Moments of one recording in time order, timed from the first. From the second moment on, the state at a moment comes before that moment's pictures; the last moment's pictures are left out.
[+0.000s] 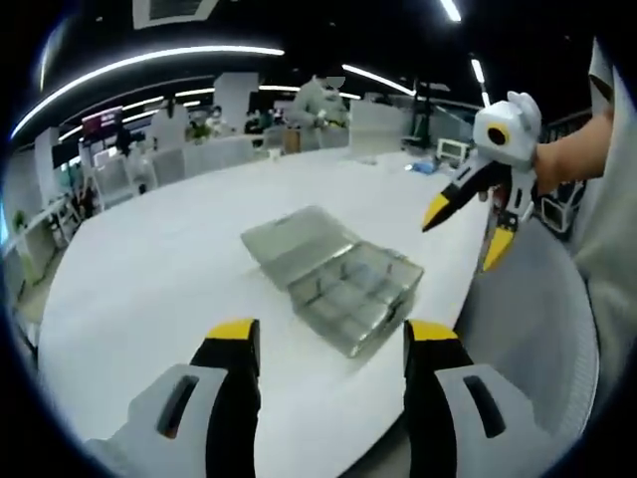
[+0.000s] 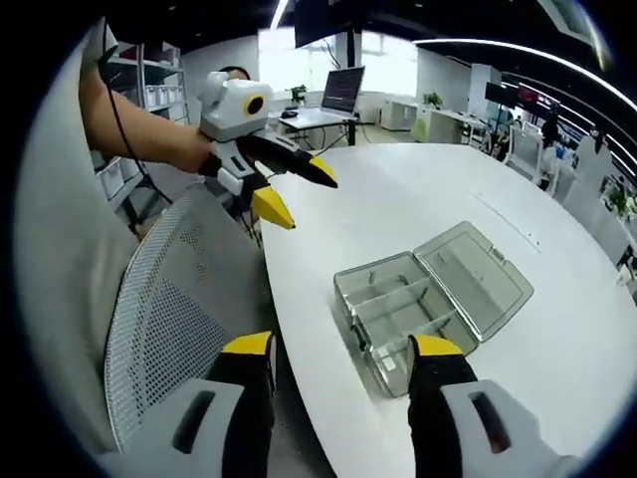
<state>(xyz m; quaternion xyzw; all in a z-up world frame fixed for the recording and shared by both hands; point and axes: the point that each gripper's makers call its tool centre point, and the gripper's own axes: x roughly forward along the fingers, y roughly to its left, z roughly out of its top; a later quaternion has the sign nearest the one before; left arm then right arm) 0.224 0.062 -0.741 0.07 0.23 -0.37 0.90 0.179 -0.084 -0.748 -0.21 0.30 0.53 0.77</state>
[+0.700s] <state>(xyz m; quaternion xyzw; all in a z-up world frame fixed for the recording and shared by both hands) 0.276 0.114 -0.791 0.17 0.26 -0.41 0.86 0.175 -0.079 -0.740 -0.20 0.29 0.53 0.77</state>
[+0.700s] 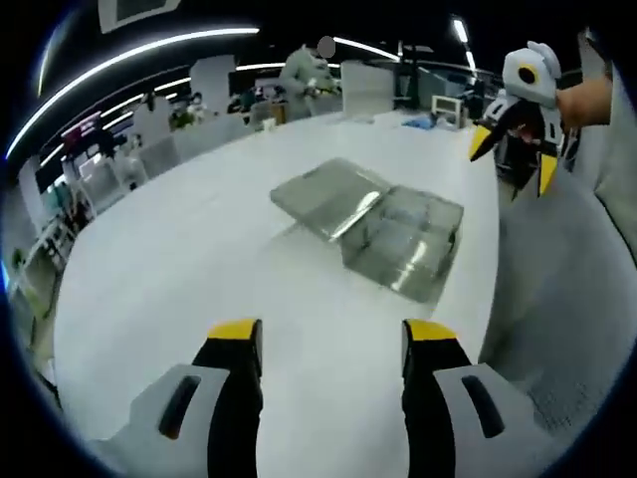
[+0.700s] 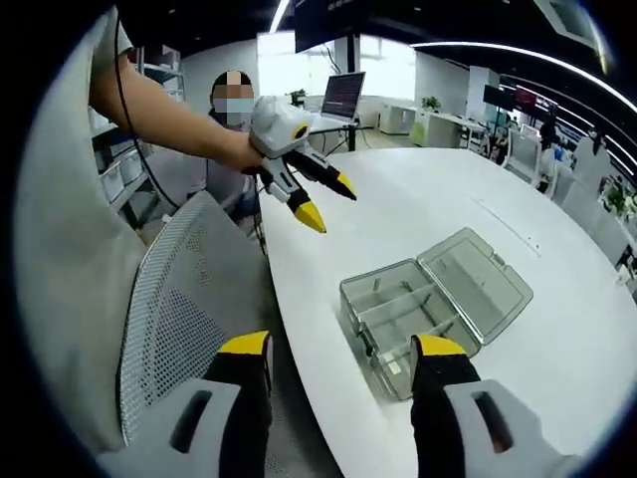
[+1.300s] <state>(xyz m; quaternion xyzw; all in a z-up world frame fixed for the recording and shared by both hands) 0.307 0.126 -0.836 0.26 0.31 -0.47 0.79 0.178 -0.082 -0.742 -0.19 0.29 0.52 0.78</state>
